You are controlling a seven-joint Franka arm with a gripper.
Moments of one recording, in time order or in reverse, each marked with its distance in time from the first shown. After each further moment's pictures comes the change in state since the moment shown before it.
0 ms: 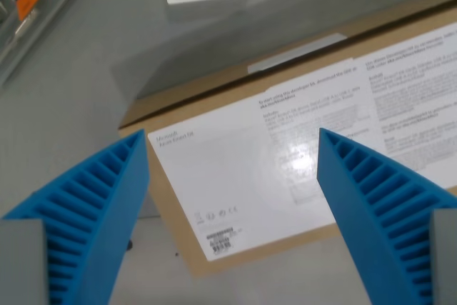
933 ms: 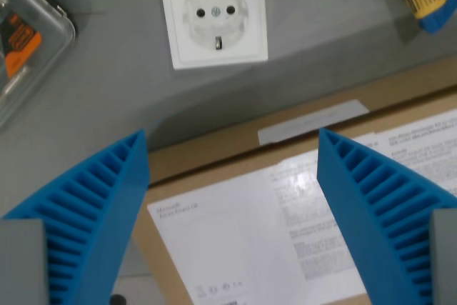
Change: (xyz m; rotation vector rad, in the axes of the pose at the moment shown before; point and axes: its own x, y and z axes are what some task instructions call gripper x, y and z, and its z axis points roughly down) arm 0.036 -0.007 0.047 -0.005 -0.007 -0.027
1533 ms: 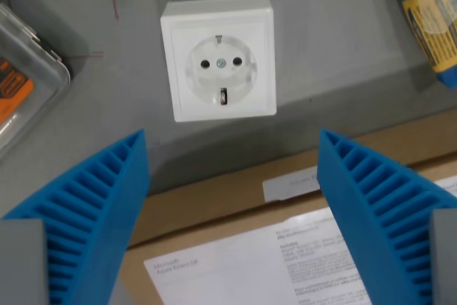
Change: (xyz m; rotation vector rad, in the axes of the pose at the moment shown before) arm 0.023 -0.002 0.028 -0.001 -0.010 -0.017
